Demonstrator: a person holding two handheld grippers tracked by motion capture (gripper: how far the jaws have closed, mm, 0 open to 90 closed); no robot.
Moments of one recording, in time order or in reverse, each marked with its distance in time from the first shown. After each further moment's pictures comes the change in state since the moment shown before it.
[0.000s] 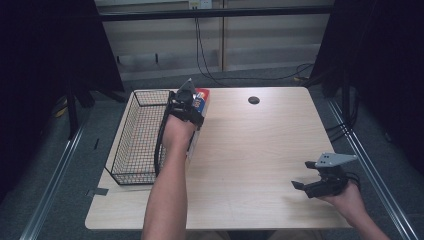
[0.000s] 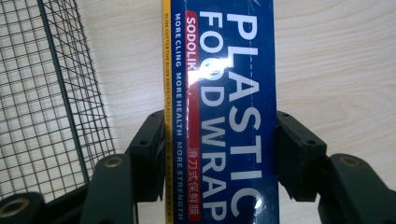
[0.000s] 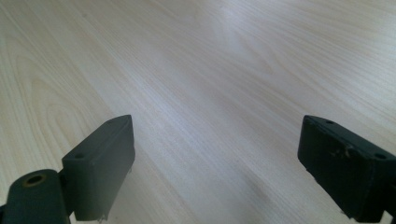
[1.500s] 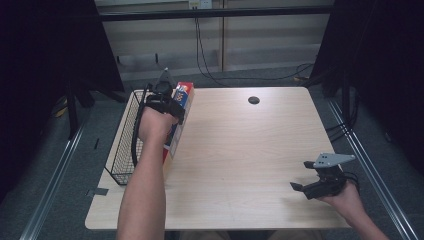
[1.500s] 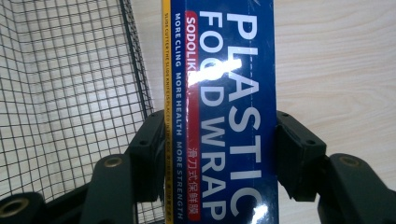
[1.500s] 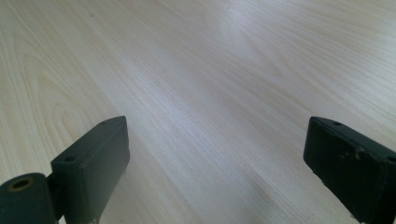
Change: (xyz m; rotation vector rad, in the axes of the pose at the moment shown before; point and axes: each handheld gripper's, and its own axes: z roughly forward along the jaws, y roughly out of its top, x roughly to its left) left arm 0.044 -0.005 -0.043 0.002 -0.010 -0.070; right arm 0.001 0.001 0.003 0.000 0.024 -0.013
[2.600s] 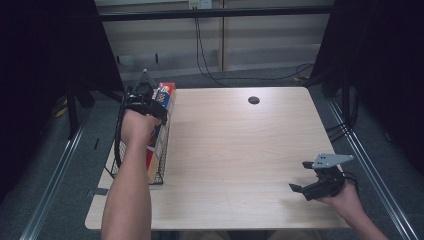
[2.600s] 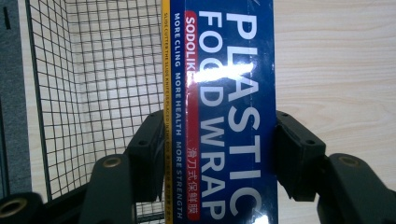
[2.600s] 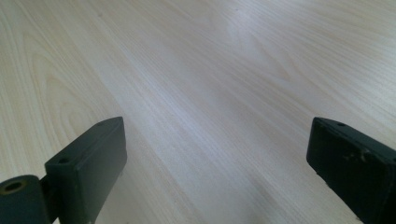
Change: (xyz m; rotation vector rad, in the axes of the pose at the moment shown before) left arm 0.043 -0.011 -0.009 -0.009 0.026 -0.077; right arm 0.002 0.001 0.002 -0.004 0.017 -0.018
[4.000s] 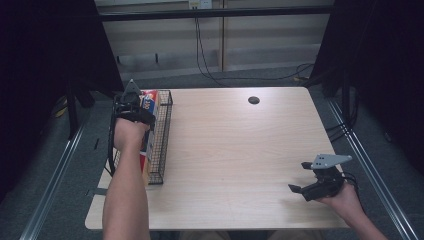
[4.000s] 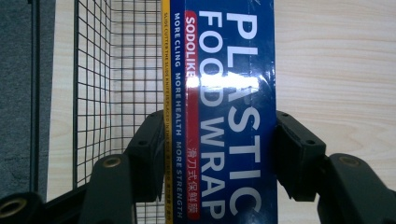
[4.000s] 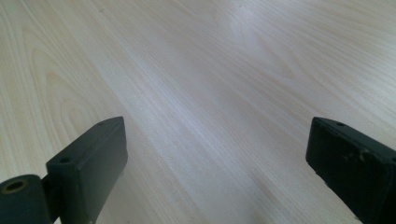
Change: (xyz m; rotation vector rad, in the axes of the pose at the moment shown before) left arm 0.044 -0.007 0.034 -0.004 0.056 -0.128; right arm 0.001 0.000 0.002 0.009 0.007 -0.006
